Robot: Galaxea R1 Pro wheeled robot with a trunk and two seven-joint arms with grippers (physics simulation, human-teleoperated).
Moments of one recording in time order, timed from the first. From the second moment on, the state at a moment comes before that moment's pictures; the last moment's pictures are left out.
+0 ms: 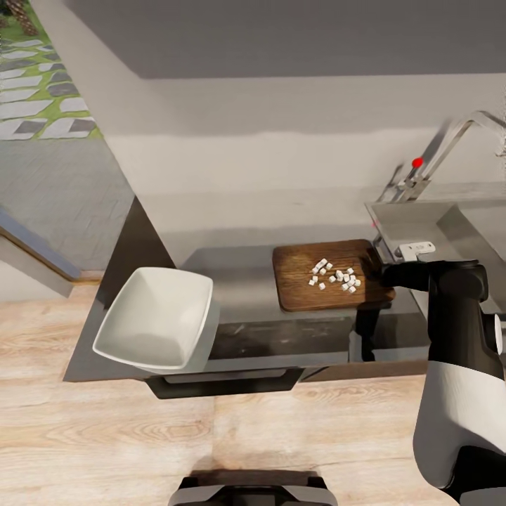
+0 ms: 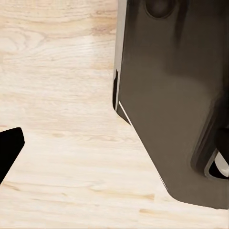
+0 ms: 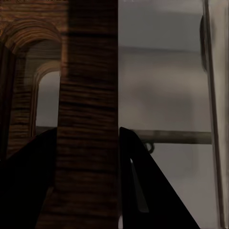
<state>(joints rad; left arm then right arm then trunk) -0.32 0.05 -0.07 0.08 0.16 -0.18 0.01 -0.92 -0.08 -0.34 -1.47 0.81 0.98 0.88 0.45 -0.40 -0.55</state>
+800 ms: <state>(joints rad) -0.32 0.05 -0.07 0.08 0.16 -0.18 0.01 -0.92 -0.08 -0.34 -1.47 0.81 0.98 0.88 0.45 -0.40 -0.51</state>
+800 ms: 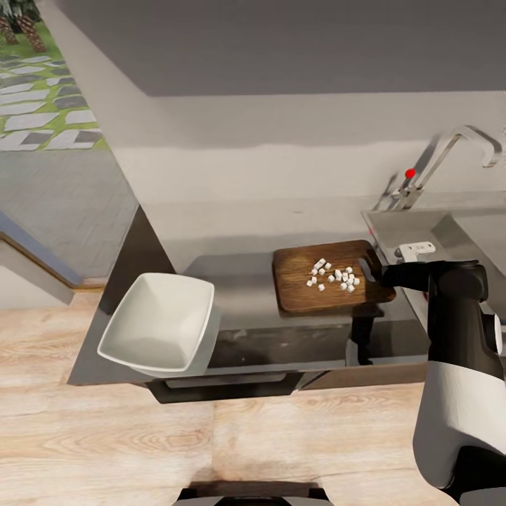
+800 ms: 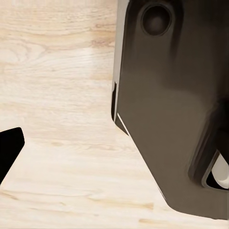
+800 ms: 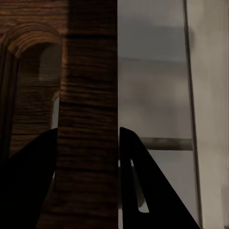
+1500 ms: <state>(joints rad) -0.32 0.05 -0.07 0.08 0.16 -0.15 0.01 -0.92 -0.08 -0.34 -1.47 0.81 0.98 0.88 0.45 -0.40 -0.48</state>
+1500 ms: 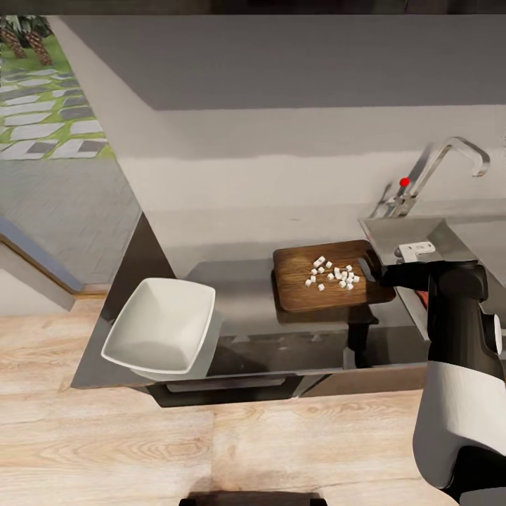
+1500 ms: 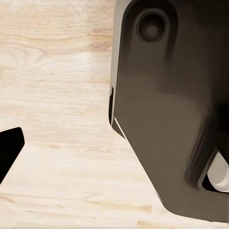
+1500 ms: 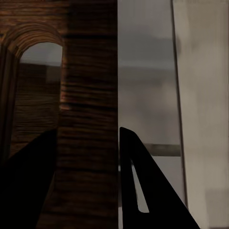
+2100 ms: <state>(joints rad) -0.32 0.05 -0.07 0.08 0.16 -0.15 0.01 -0.92 -0.08 -0.34 -1.47 0.81 0.98 0.88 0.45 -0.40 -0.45</state>
